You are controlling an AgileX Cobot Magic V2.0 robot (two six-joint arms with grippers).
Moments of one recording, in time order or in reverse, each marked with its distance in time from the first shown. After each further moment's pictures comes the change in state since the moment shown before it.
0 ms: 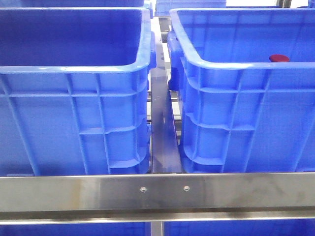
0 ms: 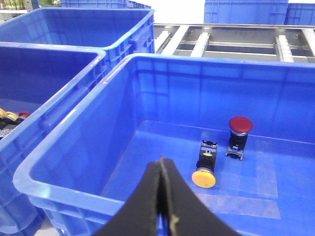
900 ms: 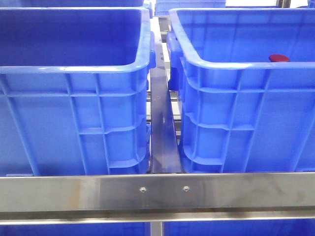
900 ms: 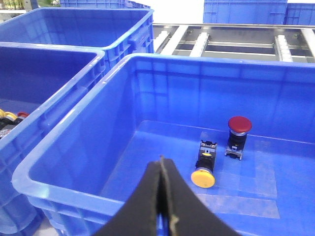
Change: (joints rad) left arm 0.000 0.228 -0.187 -0.045 0.314 0.035; right arm 0.000 0.000 0.000 0.000 0.000 -0.002
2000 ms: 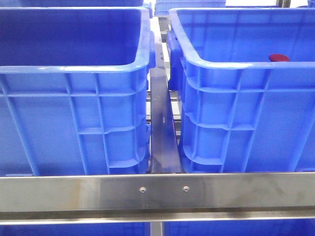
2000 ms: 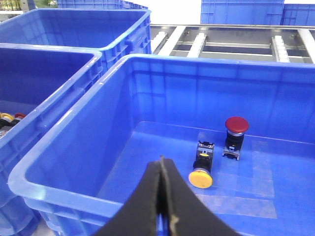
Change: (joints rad) left arm 0.000 0.674 -0.763 0.035 0.628 0.024; right arm 0.000 0.000 0.000 0.000 -0.009 0.002
